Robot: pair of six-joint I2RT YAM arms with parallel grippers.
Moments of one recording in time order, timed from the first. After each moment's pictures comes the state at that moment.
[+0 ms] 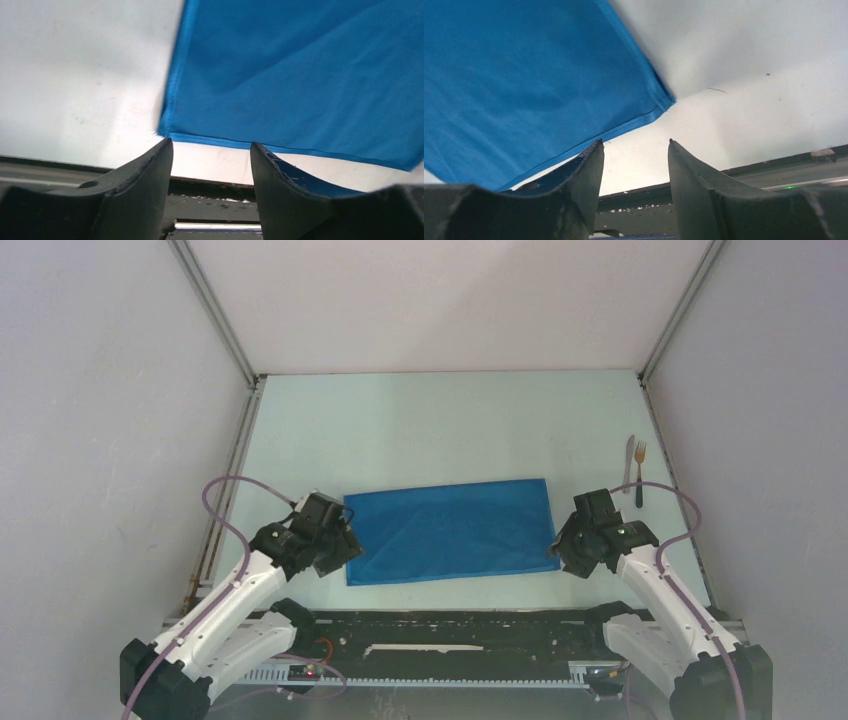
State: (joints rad) left arm -0.51 0.84 0.61 -0.91 -0.13 -0.98; right arm 0.23 0.89 0.55 -0.85 0.02 0.88
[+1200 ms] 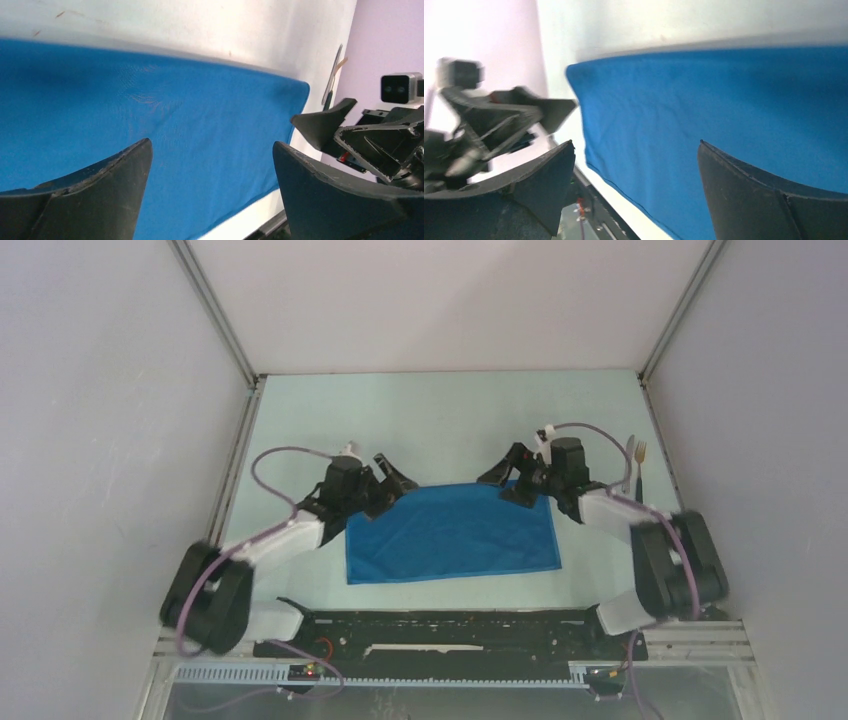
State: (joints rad) left arm -0.44 1.23 0.60 0.02 0.14 -0.98; right arm 0.23 1.41 0.68 0.10 -0.55 0.79
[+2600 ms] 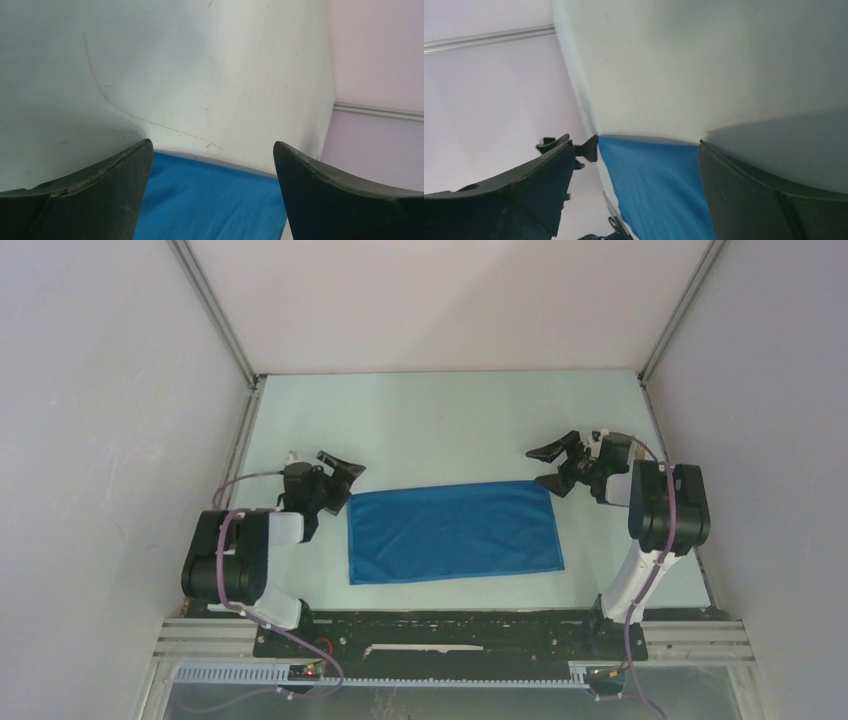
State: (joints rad) left arm -0.04 1.57 0.46 0.59 0.22 -1.07; right arm -0.15 1.90 0.77 0.53 -0.81 1.03
